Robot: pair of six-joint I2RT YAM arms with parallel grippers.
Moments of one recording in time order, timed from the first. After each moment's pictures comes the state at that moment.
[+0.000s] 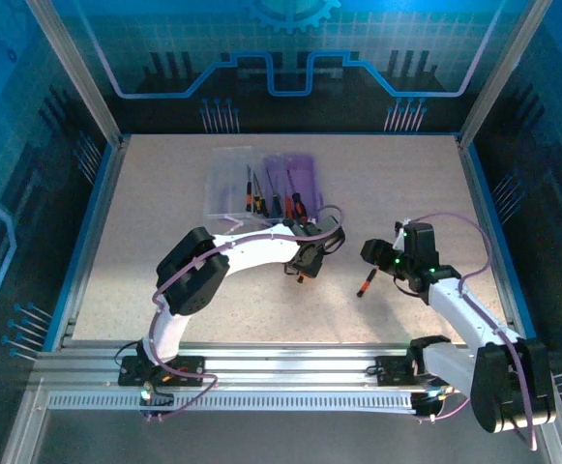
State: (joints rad) left arm -0.90 2.07 1.52 -0.81 -0.22 -0.50; right arm 0.12 1.04 0.46 -0.22 -0.26 0.59
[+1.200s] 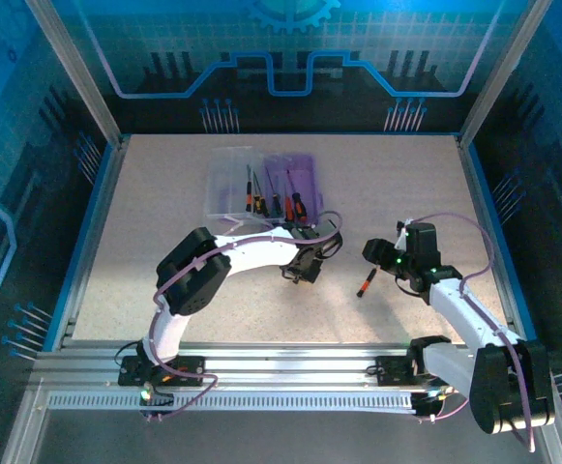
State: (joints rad) left arm -0.90 2.06 1.47 -0.79 -0.16 -0.47; right arm 0.10 1.04 0.46 -0.23 -0.26 0.59
